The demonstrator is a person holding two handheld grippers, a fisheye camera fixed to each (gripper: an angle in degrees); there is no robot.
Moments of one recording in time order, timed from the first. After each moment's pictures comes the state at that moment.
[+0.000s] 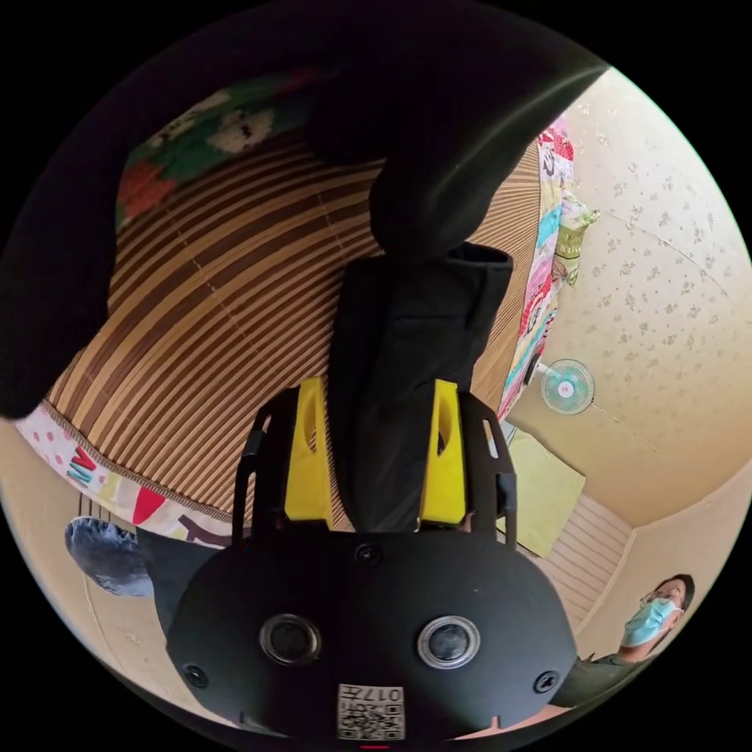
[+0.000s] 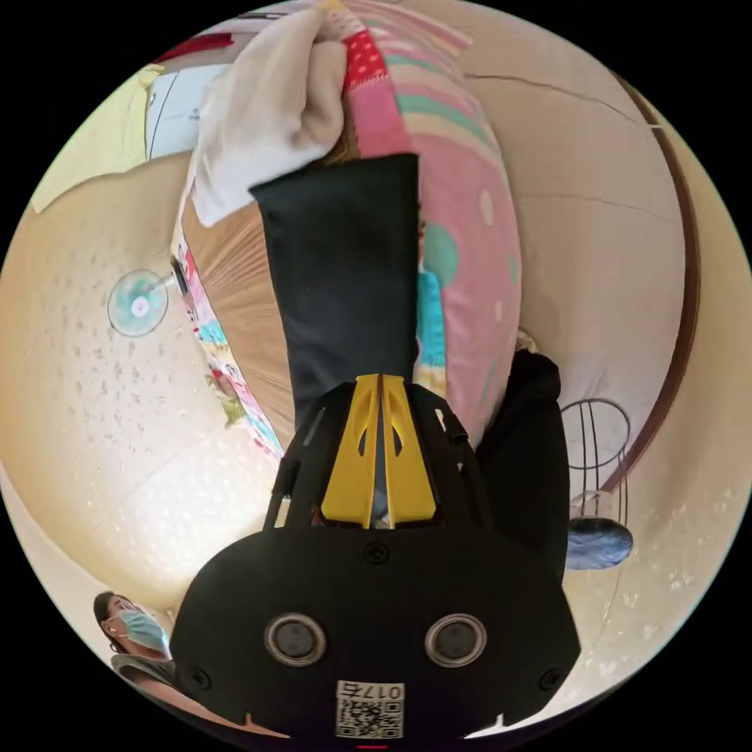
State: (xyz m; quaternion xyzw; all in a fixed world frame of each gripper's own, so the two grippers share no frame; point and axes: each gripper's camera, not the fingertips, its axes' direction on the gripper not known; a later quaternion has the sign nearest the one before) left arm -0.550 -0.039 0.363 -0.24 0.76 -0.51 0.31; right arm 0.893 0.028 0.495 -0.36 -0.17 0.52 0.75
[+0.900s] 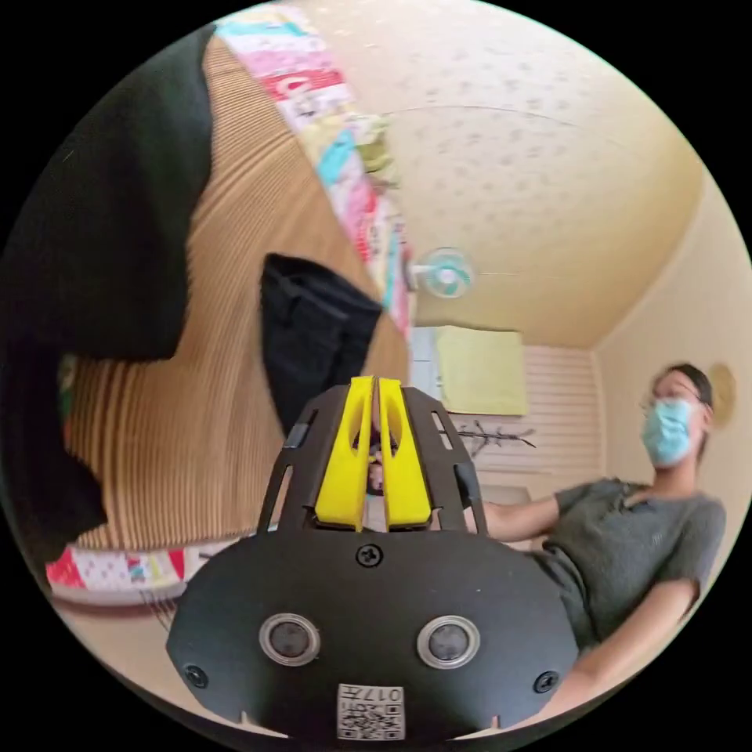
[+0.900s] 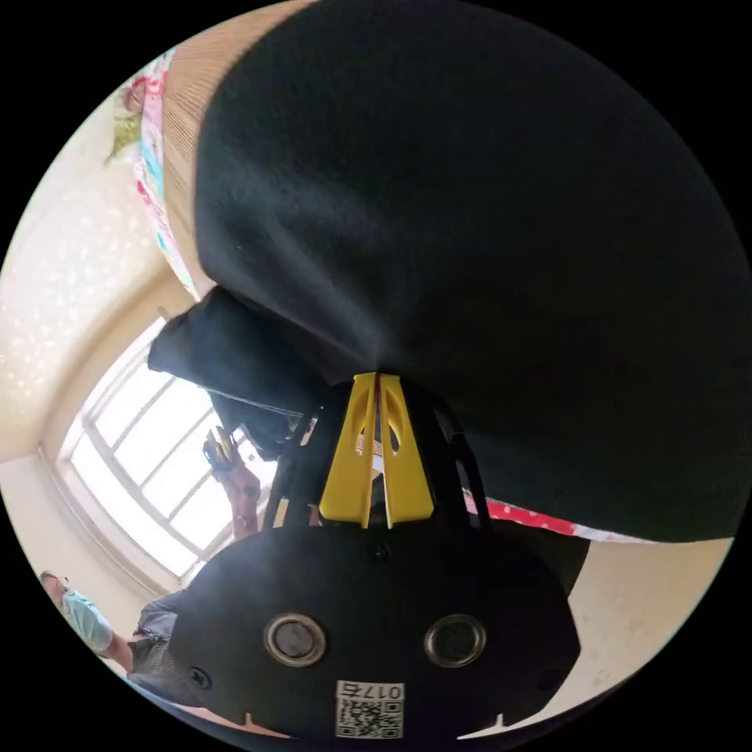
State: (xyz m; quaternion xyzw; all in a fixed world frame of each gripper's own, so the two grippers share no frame) left arm -0.700 -0.002 0.397 -0.06 0.86 -0.36 0.35; right arm 0.638 0.149 0.830 -0.70 -0.24 0.11 0.67
